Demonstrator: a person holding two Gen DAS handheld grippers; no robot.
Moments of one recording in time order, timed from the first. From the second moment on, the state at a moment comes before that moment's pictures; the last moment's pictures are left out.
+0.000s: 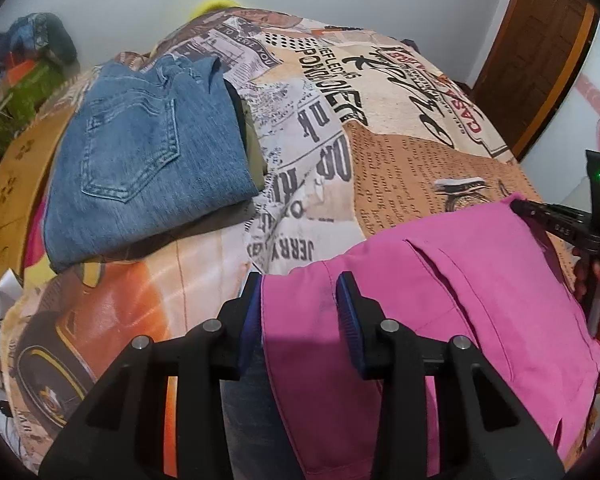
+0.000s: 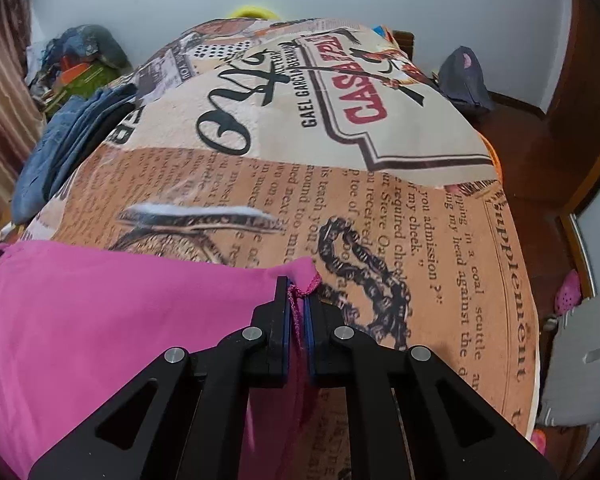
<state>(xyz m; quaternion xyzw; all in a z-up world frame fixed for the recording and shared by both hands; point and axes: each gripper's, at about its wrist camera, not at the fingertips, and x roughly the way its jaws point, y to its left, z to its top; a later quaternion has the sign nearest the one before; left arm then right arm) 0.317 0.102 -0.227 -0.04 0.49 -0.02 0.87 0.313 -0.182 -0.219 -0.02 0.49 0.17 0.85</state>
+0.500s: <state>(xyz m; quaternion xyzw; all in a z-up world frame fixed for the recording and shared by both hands) 0.227 0.097 -0.164 -0.04 0.45 -0.02 0.89 0.237 -0.182 -0.119 -0.04 0.44 0.18 0.88</state>
